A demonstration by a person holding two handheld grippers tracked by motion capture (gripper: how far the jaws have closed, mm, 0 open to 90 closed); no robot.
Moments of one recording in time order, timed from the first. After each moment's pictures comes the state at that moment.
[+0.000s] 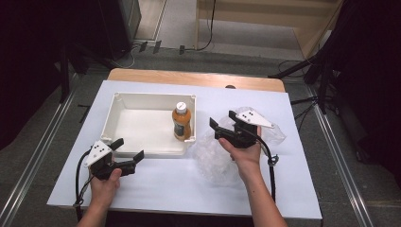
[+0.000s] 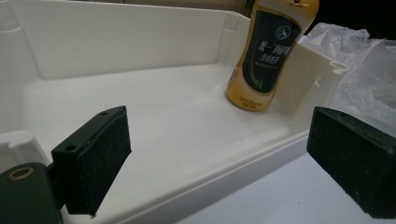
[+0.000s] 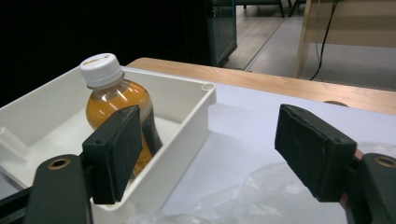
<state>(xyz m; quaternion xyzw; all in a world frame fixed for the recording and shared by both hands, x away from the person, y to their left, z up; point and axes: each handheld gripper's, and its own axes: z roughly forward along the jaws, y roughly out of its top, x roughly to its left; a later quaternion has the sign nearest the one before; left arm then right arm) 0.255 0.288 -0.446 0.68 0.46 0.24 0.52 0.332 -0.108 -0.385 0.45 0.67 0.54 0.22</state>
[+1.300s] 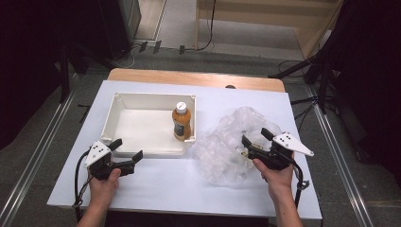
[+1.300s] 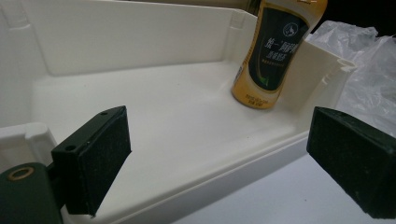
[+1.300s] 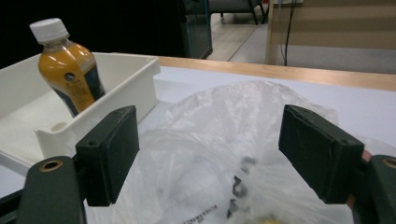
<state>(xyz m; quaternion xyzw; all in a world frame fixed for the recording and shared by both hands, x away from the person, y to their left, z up) 0.255 0.290 -0.447 0.68 0.46 0.24 0.51 0.287 -0.197 -0.417 0.47 0.65 0.54 0.25</state>
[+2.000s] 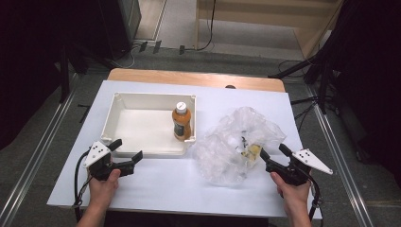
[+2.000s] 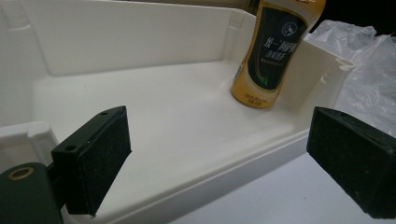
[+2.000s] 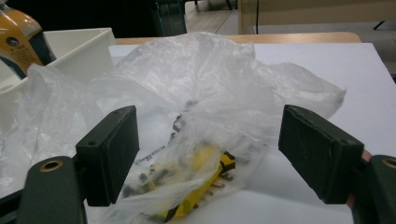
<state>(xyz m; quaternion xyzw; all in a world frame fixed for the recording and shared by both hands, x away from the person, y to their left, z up) 0.253 0.291 -0.447 0.68 0.46 0.24 0.51 0.259 -0.247 -0.450 0.52 0.63 0.51 0.26</state>
